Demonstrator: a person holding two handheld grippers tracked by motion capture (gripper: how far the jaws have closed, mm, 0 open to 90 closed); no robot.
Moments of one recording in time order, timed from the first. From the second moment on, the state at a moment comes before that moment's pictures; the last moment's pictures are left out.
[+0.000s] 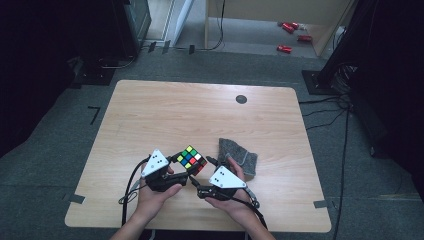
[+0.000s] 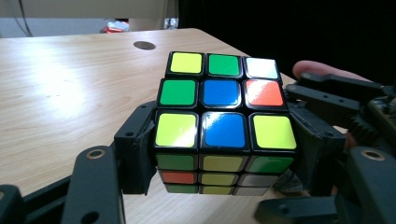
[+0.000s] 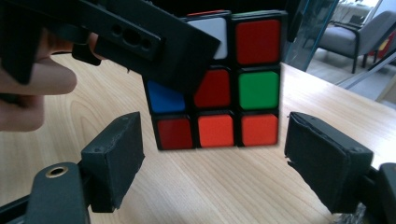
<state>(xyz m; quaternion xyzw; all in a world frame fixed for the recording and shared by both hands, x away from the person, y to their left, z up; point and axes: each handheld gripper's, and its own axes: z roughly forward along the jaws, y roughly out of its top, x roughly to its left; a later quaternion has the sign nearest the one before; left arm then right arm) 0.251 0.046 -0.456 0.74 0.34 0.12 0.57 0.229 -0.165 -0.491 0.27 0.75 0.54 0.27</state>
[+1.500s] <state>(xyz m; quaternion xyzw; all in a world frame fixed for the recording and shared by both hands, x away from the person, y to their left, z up) 0.250 0.046 -0.488 0.80 0.15 0.26 0.52 0.237 -0.198 -0.457 0.35 0.77 0.52 0.11</state>
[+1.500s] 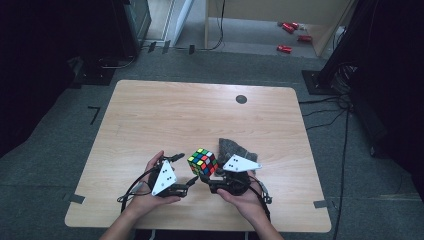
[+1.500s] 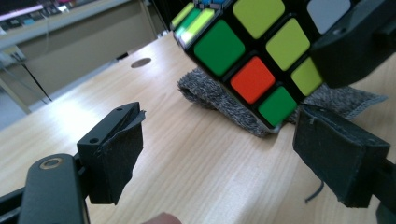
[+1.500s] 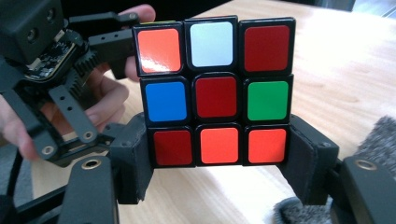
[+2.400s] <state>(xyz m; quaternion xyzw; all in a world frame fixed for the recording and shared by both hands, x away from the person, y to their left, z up) 0.239 0.036 -0.498 0.80 0.09 0.33 0.50 0.247 -0.198 -0.466 0.41 0.75 0.52 0.01</state>
